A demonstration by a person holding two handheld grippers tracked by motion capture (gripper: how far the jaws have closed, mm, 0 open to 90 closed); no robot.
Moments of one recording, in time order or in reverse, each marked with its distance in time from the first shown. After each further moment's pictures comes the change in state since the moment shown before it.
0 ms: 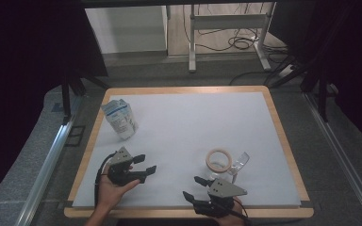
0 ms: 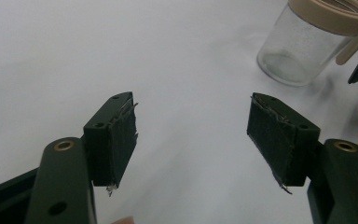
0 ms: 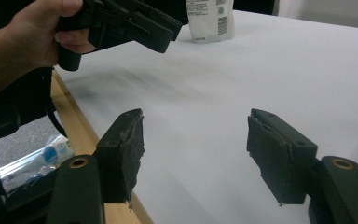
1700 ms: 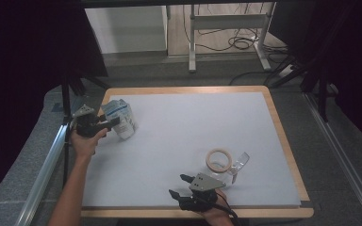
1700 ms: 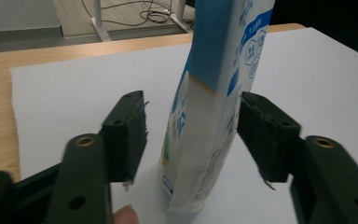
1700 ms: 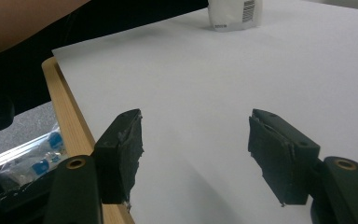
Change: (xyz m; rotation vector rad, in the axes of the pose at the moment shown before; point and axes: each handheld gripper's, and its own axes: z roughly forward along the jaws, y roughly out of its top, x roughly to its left) left arm 0.168 0.052 -0.021 -0.130 0.211 -0.136; right arm 0.009 0.006 0.042 0.065 0.043 -0.029
